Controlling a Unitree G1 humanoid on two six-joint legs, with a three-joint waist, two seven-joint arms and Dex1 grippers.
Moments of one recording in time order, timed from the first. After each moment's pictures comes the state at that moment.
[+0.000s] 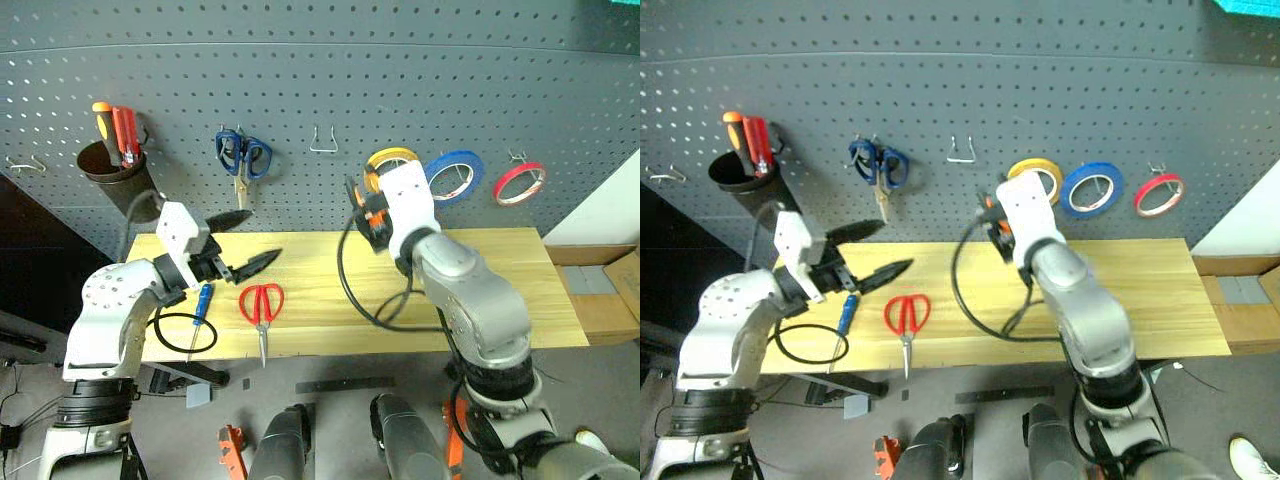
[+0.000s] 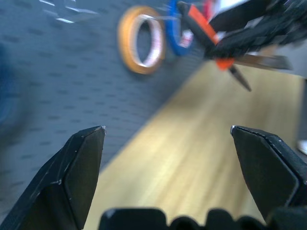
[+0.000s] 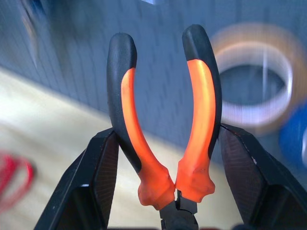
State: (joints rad) left arm -0.32 0.64 0.21 -0.04 -0.41 0.19 -0.92; right arm -0.72 -0.08 0.22 -0.46 -0.01 1.11 0.09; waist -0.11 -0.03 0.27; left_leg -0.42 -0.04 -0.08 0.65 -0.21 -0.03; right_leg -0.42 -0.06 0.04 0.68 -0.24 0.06
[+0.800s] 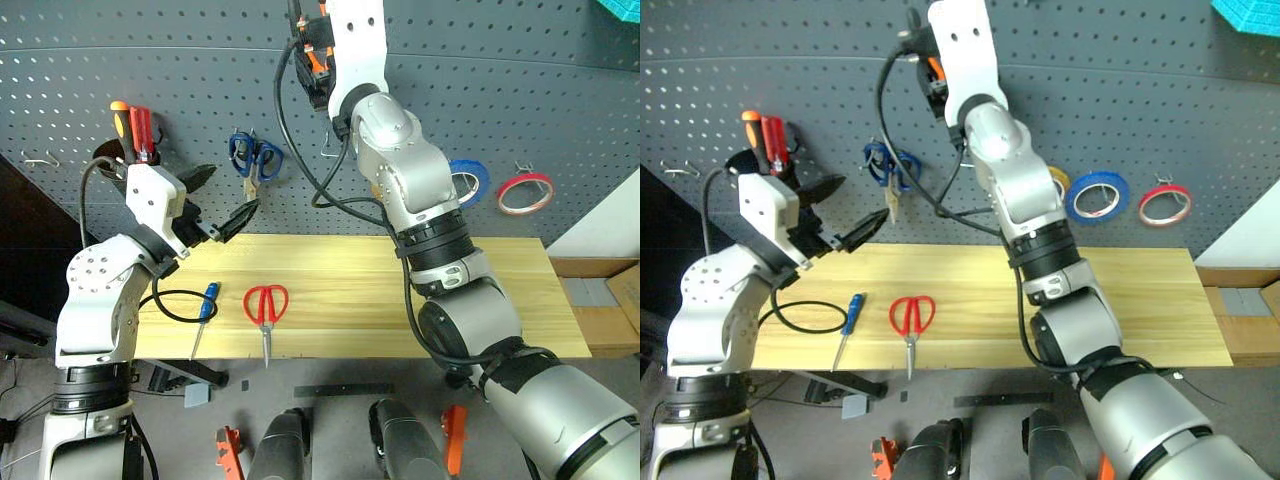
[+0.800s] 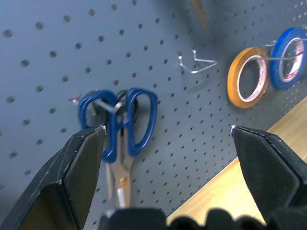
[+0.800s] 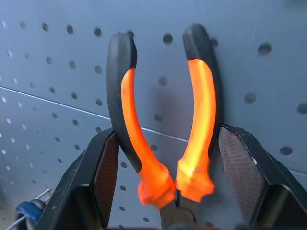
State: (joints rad) left arm -0.42 0.63 0.22 -0.06 -0.37 0.19 -0.71; right arm -1.32 0.09 0.01 0.54 0.02 0.35 -0.02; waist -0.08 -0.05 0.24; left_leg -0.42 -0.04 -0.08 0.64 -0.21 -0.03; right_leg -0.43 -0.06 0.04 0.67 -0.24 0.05
